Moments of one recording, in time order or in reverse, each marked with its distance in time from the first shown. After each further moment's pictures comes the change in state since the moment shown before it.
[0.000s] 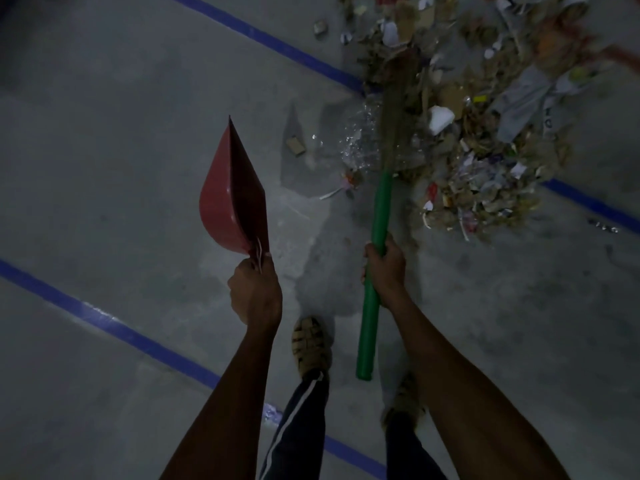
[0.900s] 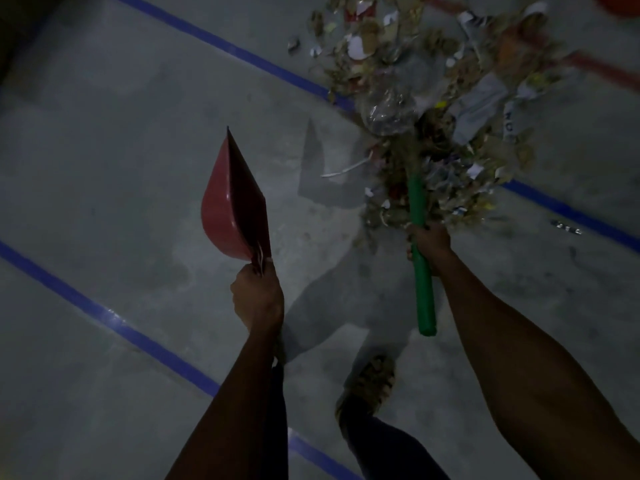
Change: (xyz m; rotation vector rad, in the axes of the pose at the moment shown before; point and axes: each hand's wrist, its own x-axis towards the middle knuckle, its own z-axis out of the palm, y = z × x) left_hand -0.186 0.038 0.085 -0.073 0.050 0.001; right_hand 0.107 0.011 -0.263 -0.095 -0.024 0.126
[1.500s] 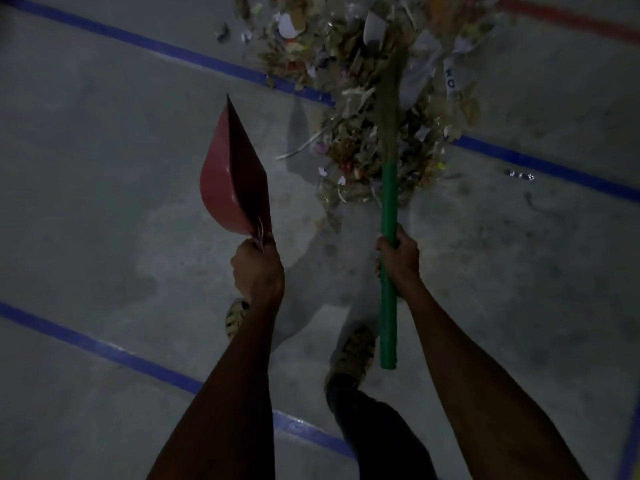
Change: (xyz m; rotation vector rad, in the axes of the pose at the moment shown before) left_hand -0.060 0.044 0.070 0.147 -0.048 0.171; right_hand -0.079 0.077 -0.057 0.151 0.051 -0.125
